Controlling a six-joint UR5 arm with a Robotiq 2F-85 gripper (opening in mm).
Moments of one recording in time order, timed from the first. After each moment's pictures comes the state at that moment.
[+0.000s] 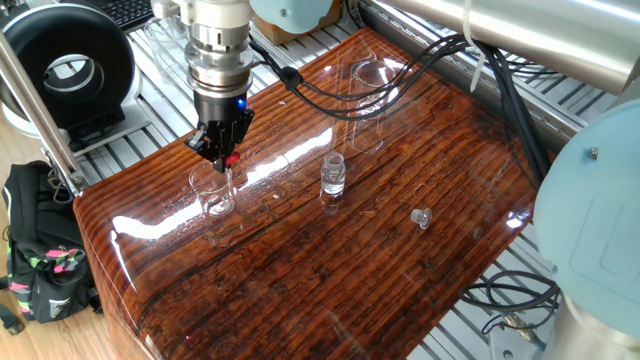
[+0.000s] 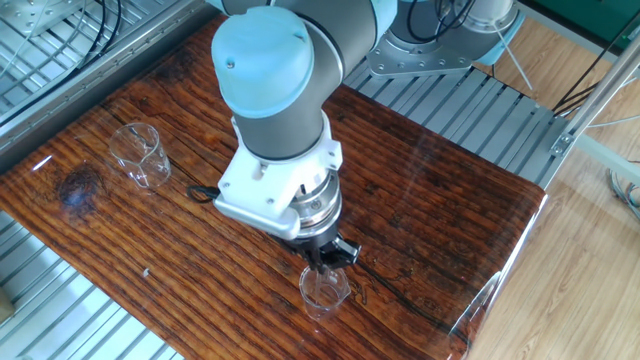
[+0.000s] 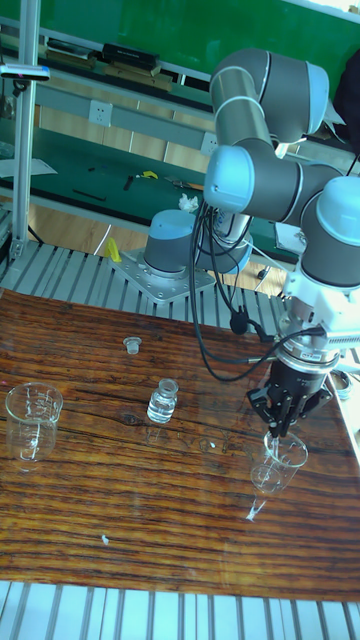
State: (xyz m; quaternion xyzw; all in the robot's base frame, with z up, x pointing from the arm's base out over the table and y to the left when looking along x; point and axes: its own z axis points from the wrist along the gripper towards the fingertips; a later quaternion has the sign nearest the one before) arm 0.590 0.197 0.102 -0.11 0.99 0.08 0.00
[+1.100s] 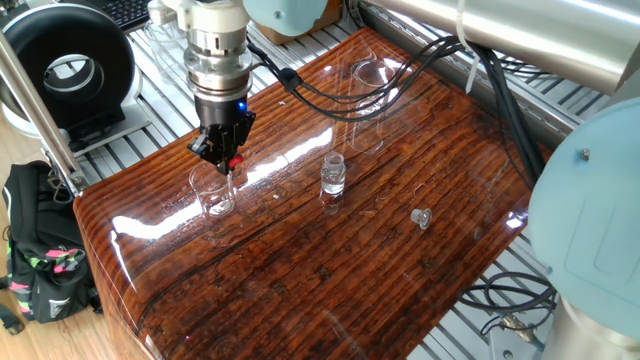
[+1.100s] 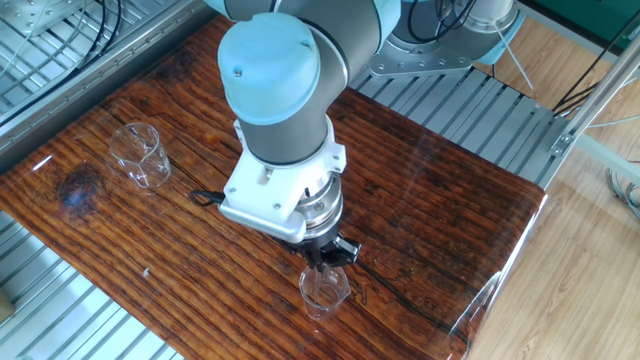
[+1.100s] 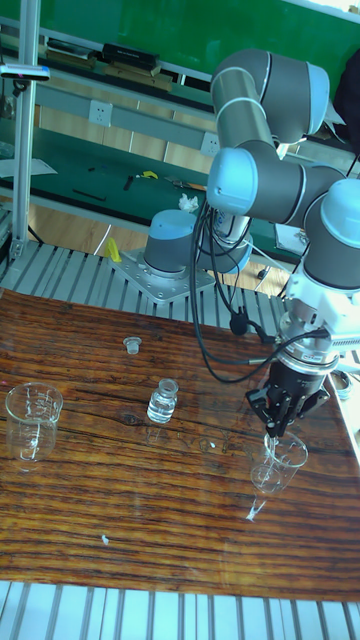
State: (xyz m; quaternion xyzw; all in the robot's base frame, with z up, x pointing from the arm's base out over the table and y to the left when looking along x) arm 0.588 0.194 0.099 -0.13 0.99 0.07 0.00
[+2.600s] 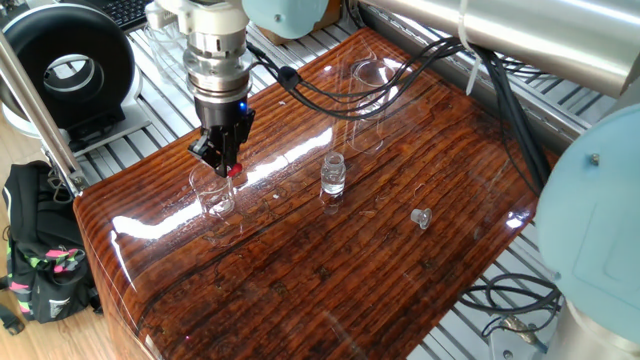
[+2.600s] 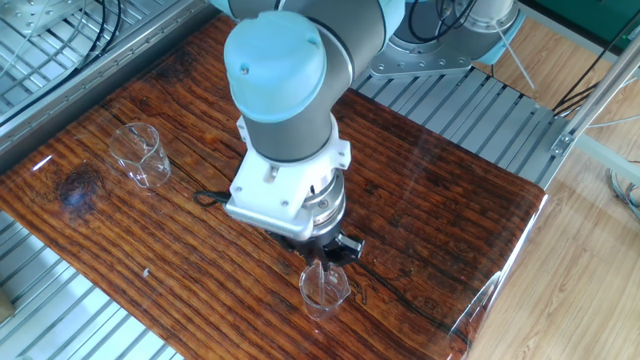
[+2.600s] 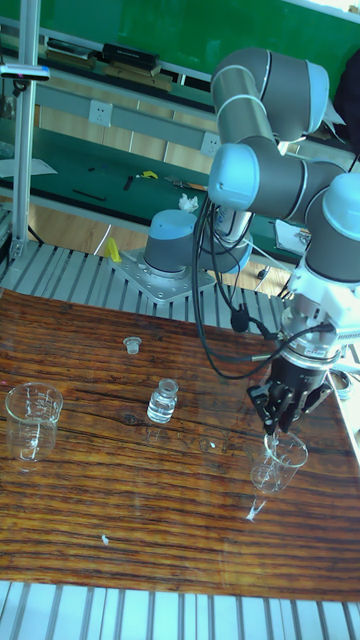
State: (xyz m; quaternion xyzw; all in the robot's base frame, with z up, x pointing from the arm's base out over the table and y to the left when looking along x) arm 0.584 0.196 0.106 -0.15 0.99 0.07 0.01
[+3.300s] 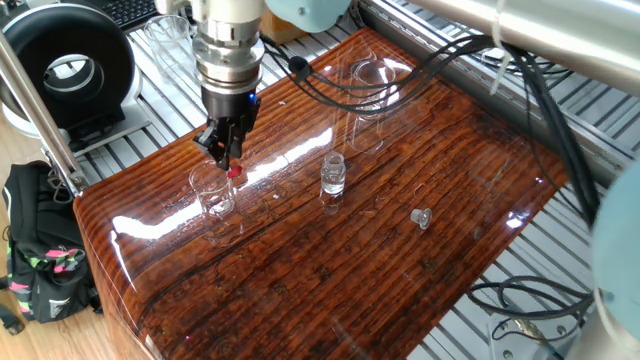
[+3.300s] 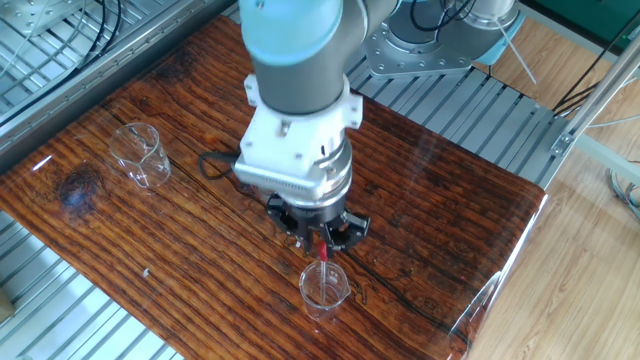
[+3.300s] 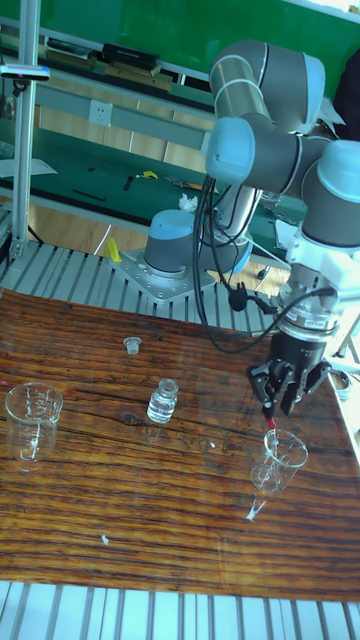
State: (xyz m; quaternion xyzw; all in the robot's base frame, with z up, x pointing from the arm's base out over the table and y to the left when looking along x) arm 0.574 0.187 0.133 -0.17 0.98 0.07 0.04
